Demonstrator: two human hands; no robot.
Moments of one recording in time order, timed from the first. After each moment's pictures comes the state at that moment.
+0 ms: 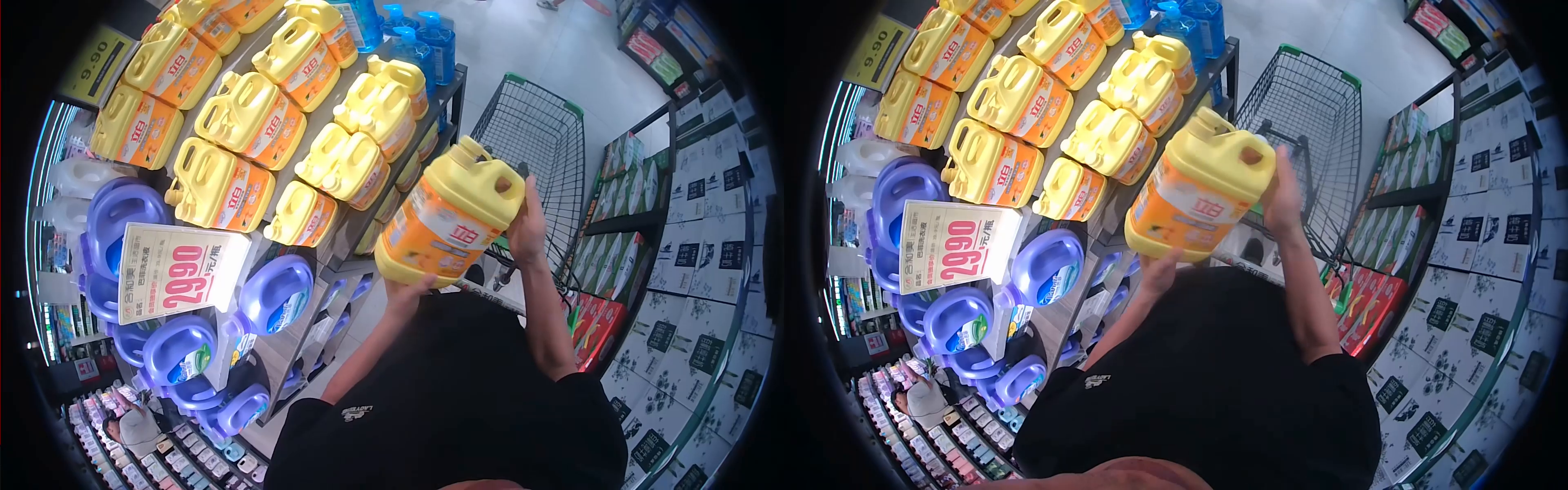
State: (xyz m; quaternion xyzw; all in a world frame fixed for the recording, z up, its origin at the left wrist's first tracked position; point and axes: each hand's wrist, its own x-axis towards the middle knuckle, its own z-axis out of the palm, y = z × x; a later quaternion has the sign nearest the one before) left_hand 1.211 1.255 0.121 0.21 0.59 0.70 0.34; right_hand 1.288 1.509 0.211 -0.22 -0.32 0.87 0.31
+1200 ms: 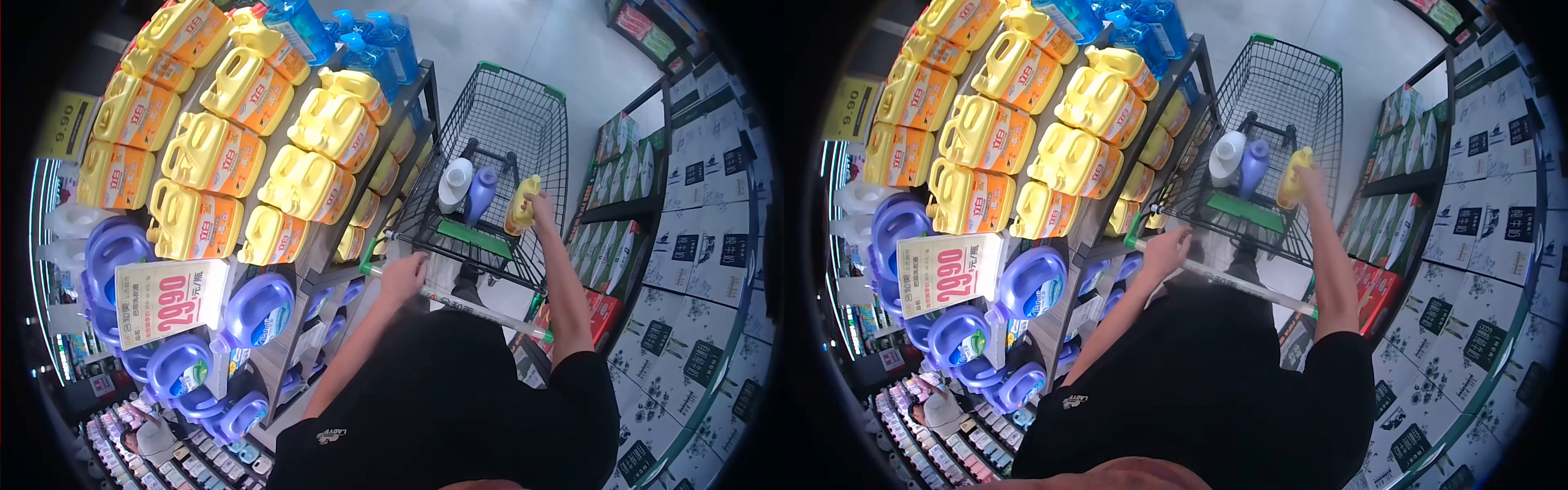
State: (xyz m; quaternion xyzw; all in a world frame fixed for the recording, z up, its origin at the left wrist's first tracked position) left_hand 1.213 1.335 0.047 0.45 0.83 0.27 0.19; right_hand 1.391 1.719 -0.089 -0.58 -0.45 0.64 0.24
